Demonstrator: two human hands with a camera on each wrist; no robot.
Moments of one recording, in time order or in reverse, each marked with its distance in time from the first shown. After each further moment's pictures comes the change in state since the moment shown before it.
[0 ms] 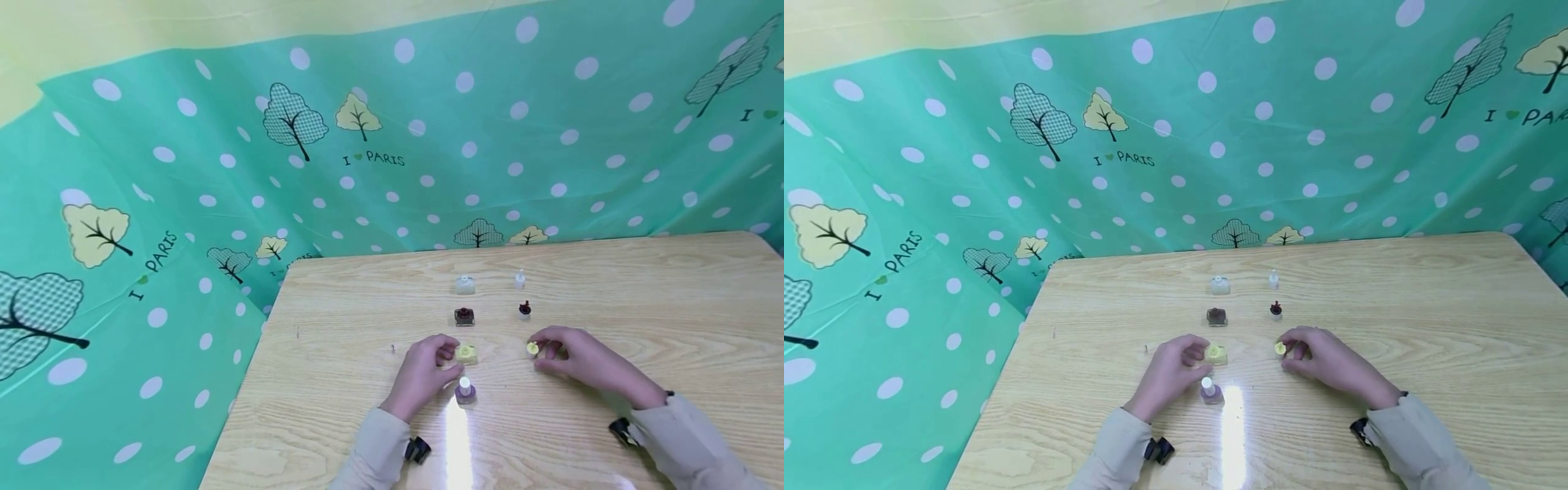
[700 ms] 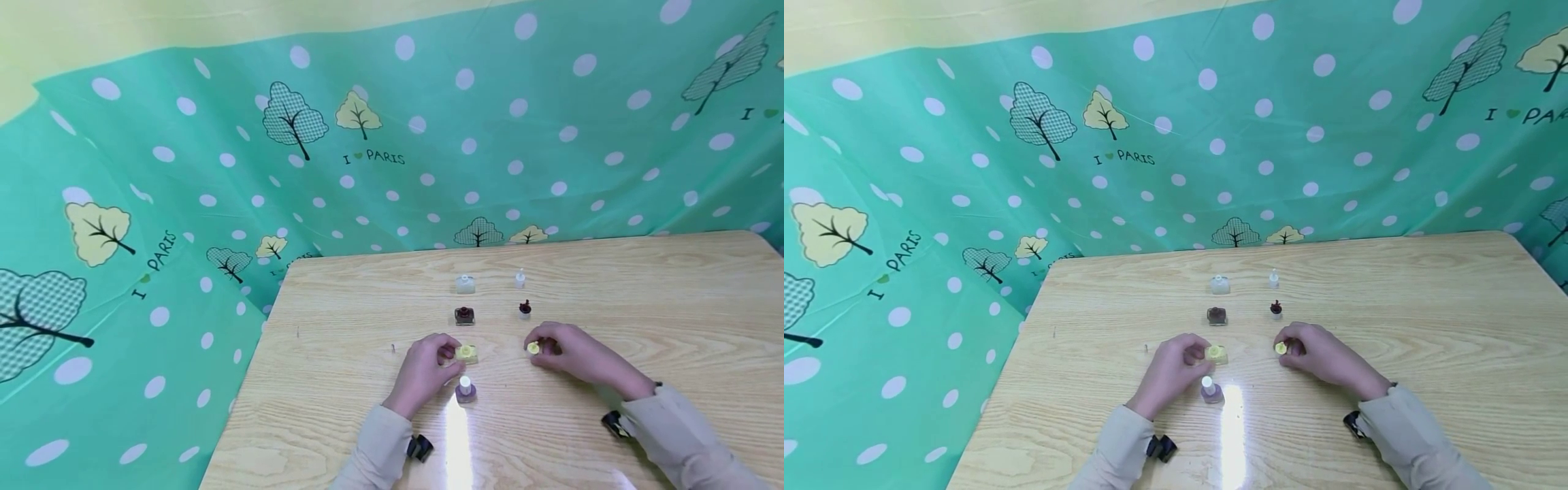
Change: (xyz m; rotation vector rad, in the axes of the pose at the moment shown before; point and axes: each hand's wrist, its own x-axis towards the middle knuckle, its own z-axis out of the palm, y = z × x) left_hand 0.003 -0.002 0.003 0.046 0.024 0.008; right_hand 0.011 -0.003 0.003 -0.019 -0.043 0.056
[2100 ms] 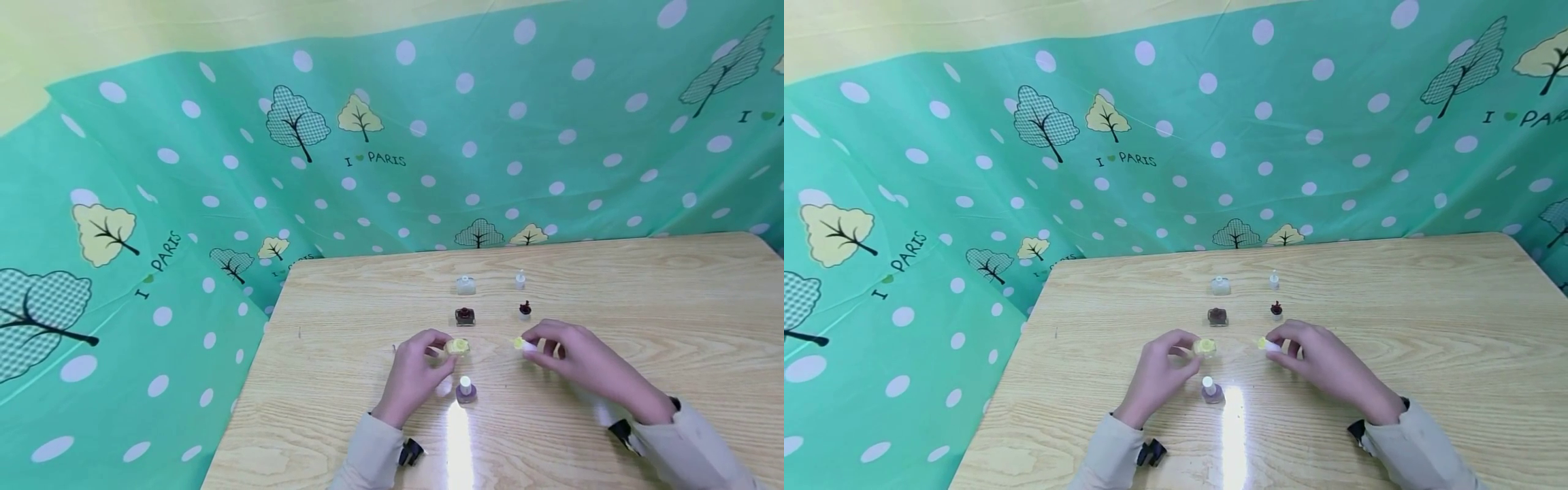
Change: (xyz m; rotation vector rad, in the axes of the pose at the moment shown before) left_hand -0.017 0.012 -0.019 -0.046 0.144 0.129; right_hand -0.020 -0.042 -0.008 -0.093 0.188 -0.120
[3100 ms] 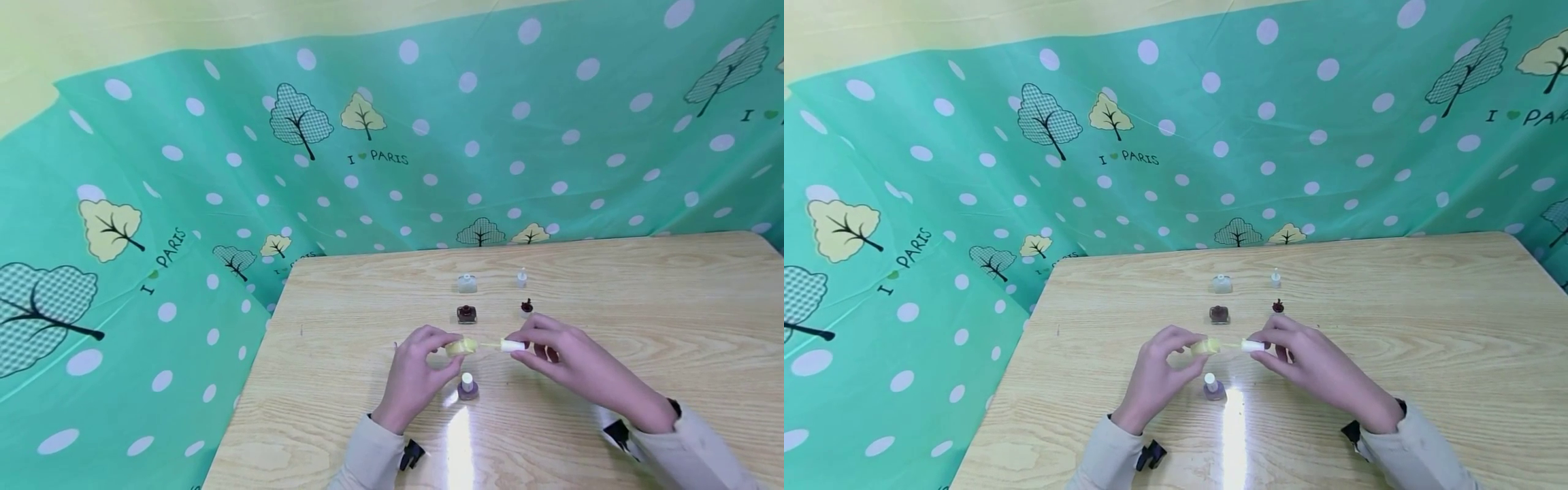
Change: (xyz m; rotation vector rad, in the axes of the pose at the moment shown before) left_hand -0.007 0.019 -0.009 0.102 0.110 0.169; right_hand -0.004 -0.031 0.001 -0.037 0.124 -0.216
